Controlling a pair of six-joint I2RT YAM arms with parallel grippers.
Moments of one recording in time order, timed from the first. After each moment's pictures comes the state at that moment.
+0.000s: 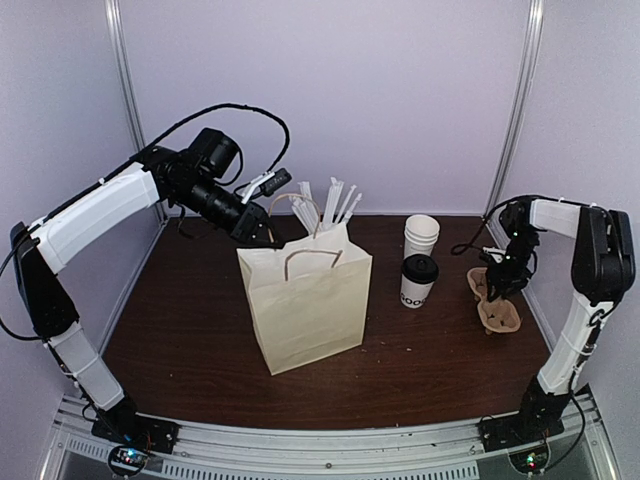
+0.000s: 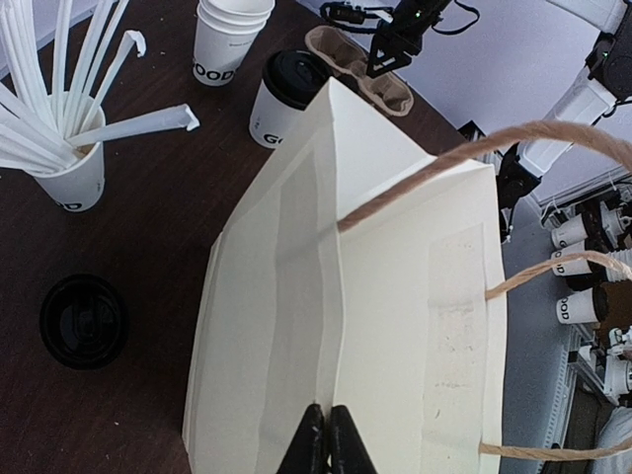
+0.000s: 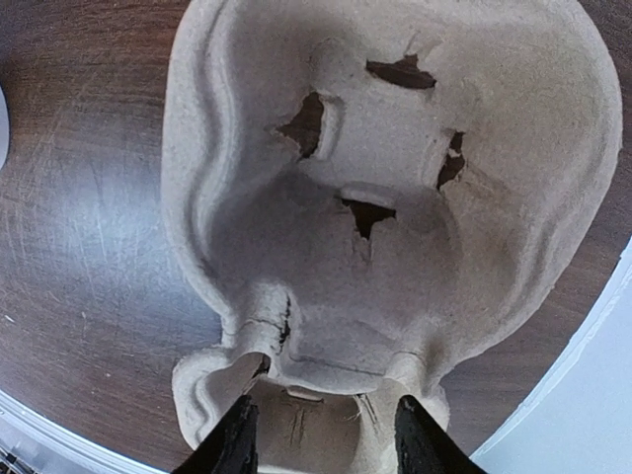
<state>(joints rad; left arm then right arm) -0.62 1.67 1.72 -1.00 0.67 0.08 -0.10 1.84 1.38 -1.15 -0.07 -0.27</state>
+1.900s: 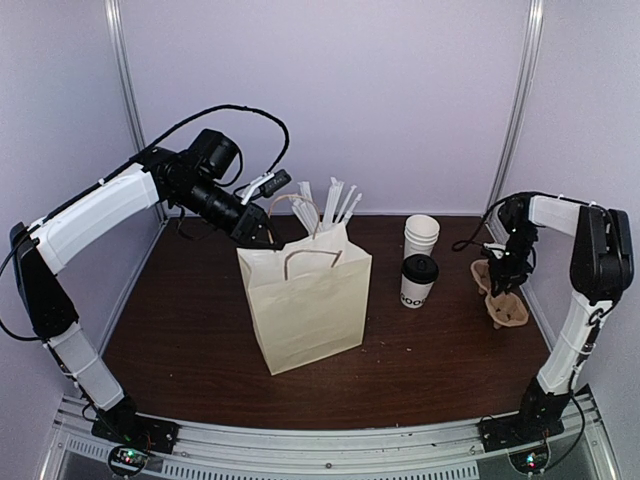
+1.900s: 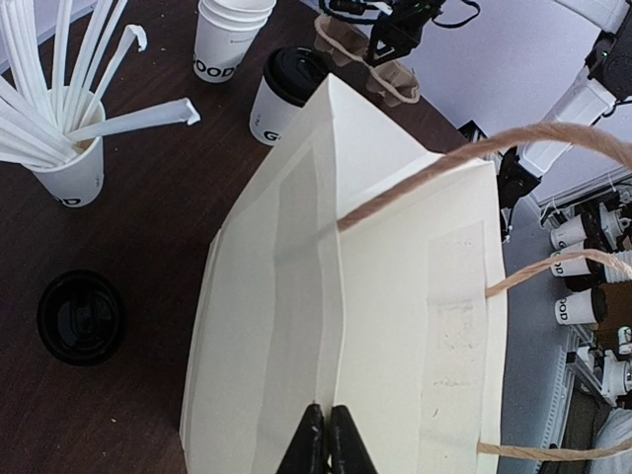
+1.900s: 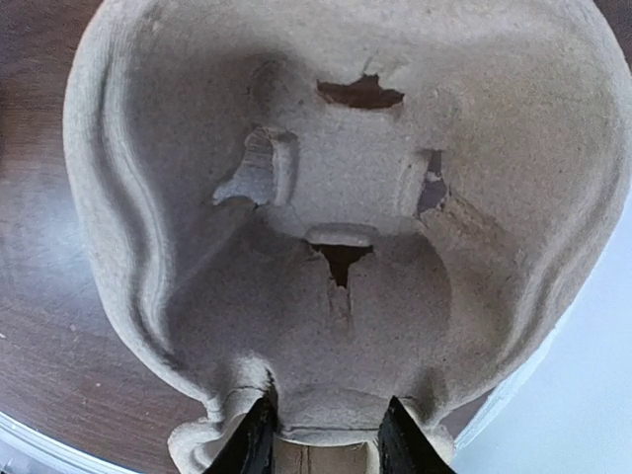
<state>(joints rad) -0.62 1.67 1.71 -0.99 0.67 0.07 -0.08 1.86 1.42 -1.16 0.00 -0.24</state>
